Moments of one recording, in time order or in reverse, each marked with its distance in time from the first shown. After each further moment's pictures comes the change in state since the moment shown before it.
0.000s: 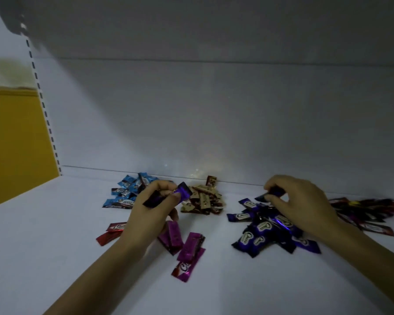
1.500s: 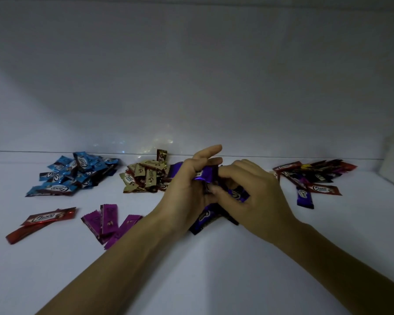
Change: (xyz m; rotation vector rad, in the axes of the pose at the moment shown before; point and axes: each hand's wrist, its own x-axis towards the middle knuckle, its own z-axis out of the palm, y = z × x) left_hand -0.006 0.005 0.155 -0.547 -0.532 -0.237; right_hand -0.041 0.002 0.001 0.241 0.248 -0.274
